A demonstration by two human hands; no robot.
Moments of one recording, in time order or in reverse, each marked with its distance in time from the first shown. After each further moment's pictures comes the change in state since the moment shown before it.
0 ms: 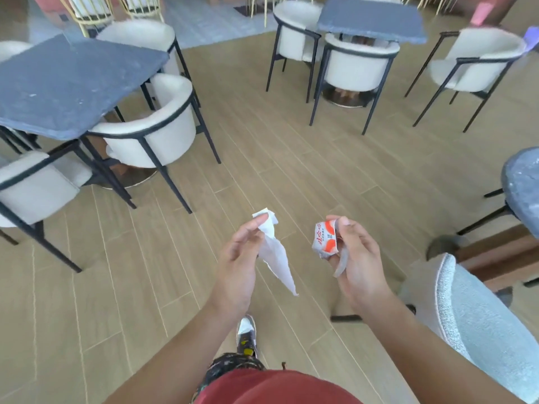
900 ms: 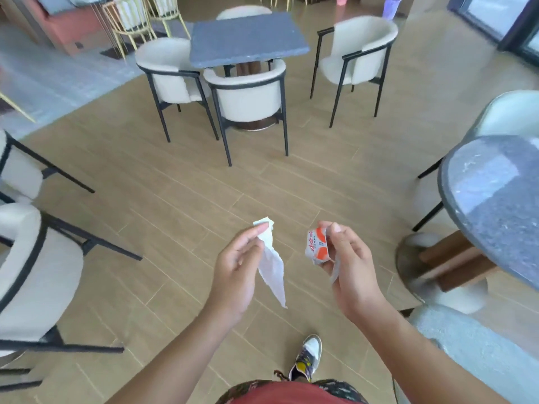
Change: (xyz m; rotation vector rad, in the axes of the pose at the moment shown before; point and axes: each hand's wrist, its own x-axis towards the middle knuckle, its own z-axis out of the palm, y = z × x) left_hand 0.433 0.030 0.306 0.304 -0.439 0.035; right_hand 0.412 -0.165 -0.099 0.158 0.318 -0.102
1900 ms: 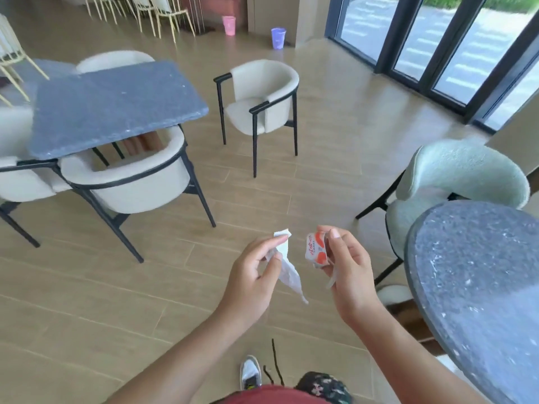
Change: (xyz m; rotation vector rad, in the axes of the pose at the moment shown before) left_hand 0.568 0.036 0.229 0.135 -0.507 0.171; right_hand 0.505 -0.201 -0.021 -0.036 0.334 -0.194
